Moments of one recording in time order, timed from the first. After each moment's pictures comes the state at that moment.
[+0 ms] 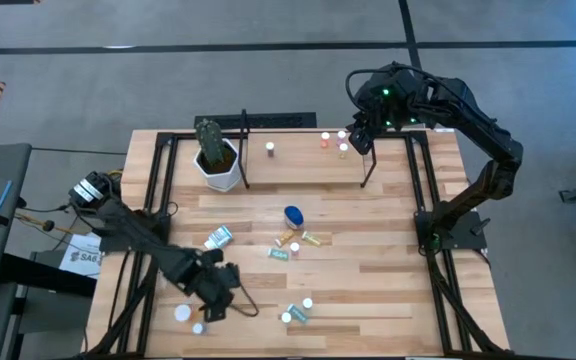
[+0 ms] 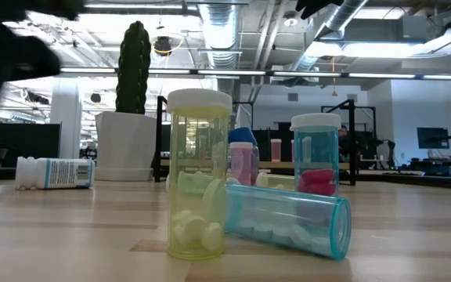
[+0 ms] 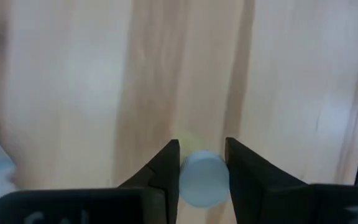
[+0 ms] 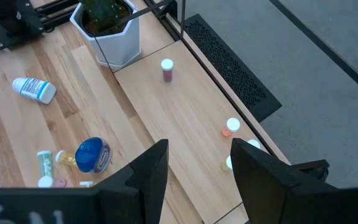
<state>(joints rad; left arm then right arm) -0.63 1.57 1.04 -0.75 -0.10 -0.80 -0.40 1.51 2.04 -1.33 0.13 0.11</state>
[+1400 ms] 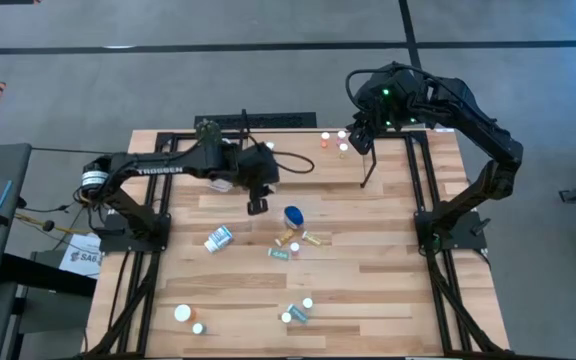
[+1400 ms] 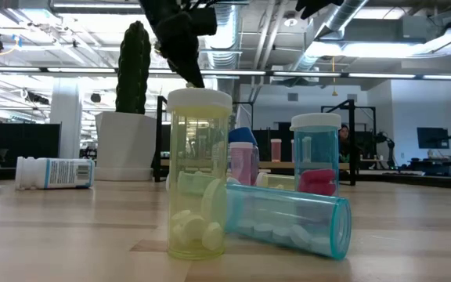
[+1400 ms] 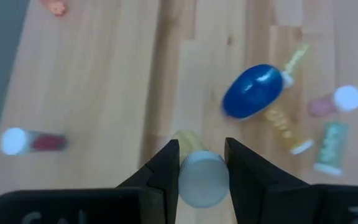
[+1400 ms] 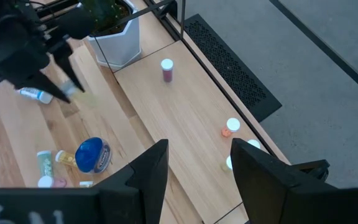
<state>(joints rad) 0.21 1.57 1.36 -0.79 -0.04 0.15 -0.40 1.51 2.04 -1.33 0.13 0.11</state>
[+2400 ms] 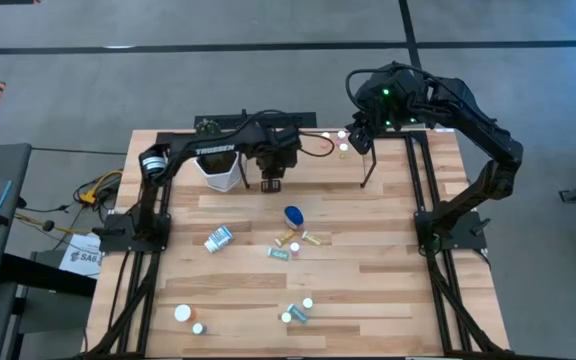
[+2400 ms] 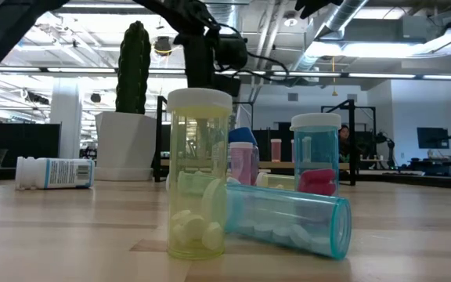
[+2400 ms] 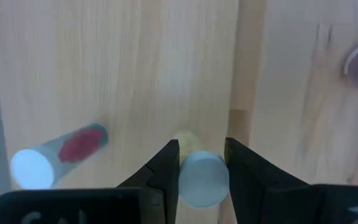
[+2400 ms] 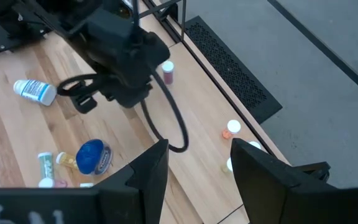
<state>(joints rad) 0.39 2.03 1.75 -1.07 -0.09 0.35 -0.40 1.51 2.04 -1.32 0.13 0.11</state>
